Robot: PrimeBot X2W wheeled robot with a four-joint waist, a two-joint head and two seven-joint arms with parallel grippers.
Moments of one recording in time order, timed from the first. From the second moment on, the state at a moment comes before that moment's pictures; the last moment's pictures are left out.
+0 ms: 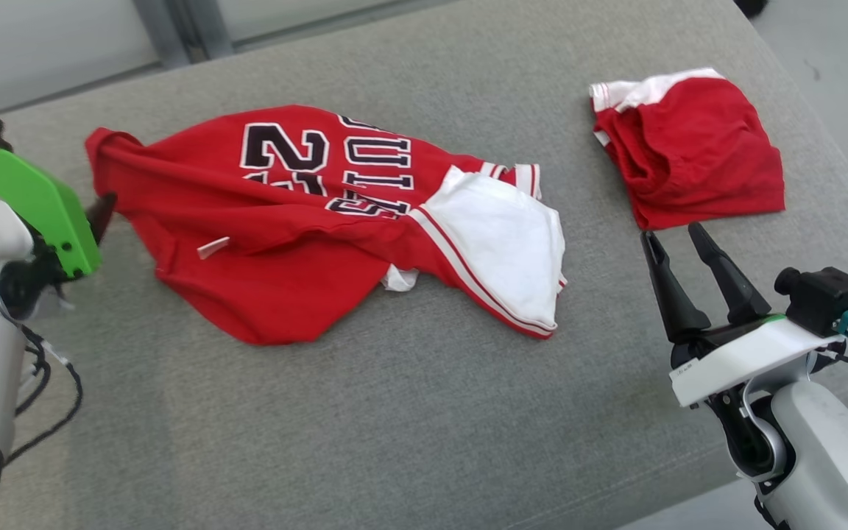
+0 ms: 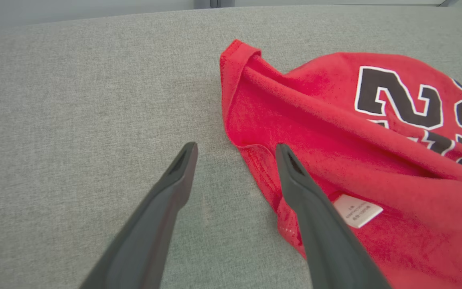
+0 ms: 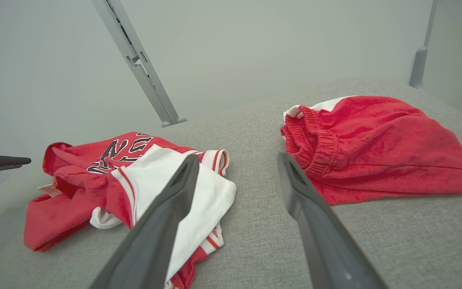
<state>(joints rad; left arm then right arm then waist) -0.90 0.43 -0.37 0.89 -0.75 -0.13 0.50 -0.30 -0.34 0.33 0.23 0.68 0.13 -0.26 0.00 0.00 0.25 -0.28</state>
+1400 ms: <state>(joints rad) -0.81 0.43 -0.43 0.65 -1.08 -0.13 0.78 -0.29 -0.30 0.30 0.25 0.68 0.13 -0.26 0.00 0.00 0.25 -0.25</state>
